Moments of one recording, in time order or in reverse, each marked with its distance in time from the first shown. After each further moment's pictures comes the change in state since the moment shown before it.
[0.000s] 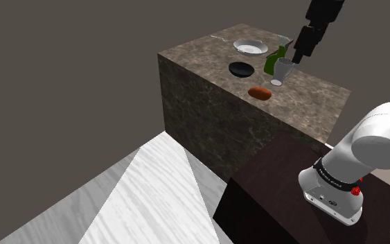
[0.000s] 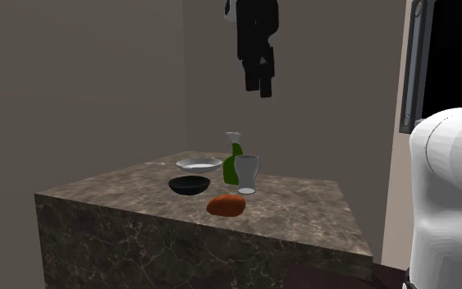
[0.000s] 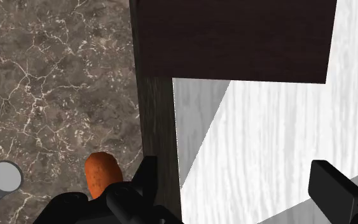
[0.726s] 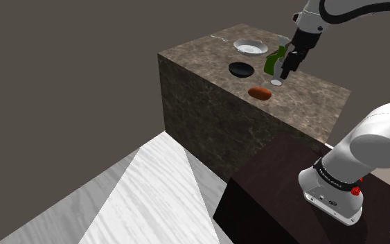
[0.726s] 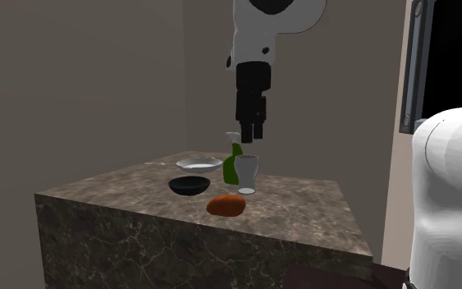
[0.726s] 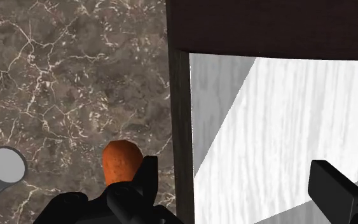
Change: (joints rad) arm -0.043 0.074 -0.112 -0.202 -0.098 0.343 -0.126
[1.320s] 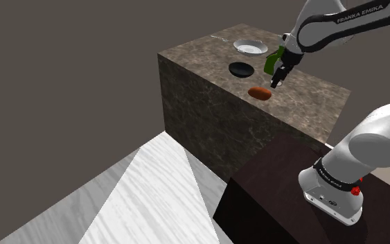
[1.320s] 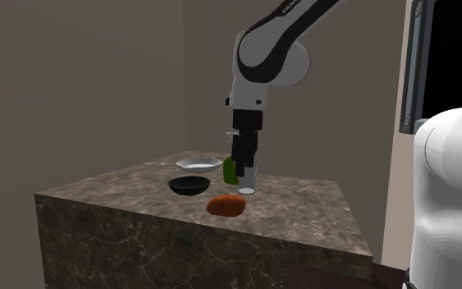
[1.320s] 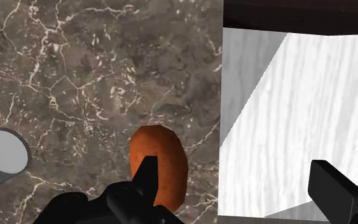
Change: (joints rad) arm -0.028 0.240 -0.131 -0.073 -0.062 0.388 -0.127
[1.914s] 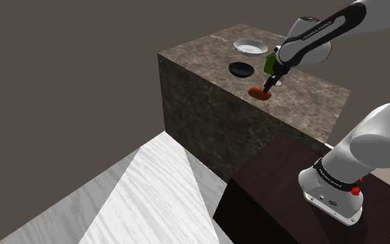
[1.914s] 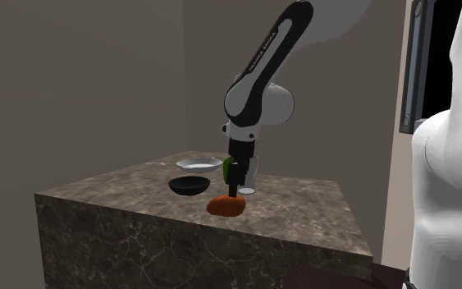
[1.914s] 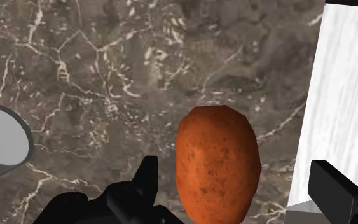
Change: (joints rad) arm 0.033 0.344 -0.129 0.062 0.104 0.347 -0.199
